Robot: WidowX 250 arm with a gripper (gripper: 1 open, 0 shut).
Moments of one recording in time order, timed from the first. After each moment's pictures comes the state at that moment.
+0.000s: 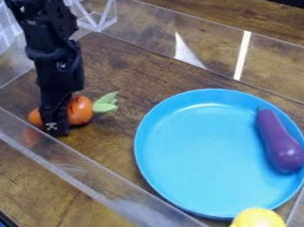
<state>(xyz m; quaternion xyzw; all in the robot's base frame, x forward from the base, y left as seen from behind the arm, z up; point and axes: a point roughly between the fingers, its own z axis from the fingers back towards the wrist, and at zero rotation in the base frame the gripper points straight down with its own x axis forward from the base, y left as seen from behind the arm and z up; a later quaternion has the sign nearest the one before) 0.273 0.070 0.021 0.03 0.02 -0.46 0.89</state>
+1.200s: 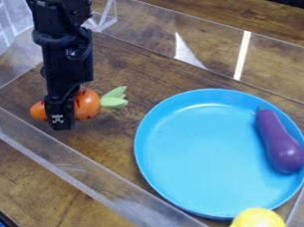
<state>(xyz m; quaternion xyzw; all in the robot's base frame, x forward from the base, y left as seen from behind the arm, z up) 0.271 0.046 0.049 0.05 0.02 -0.45 0.89</state>
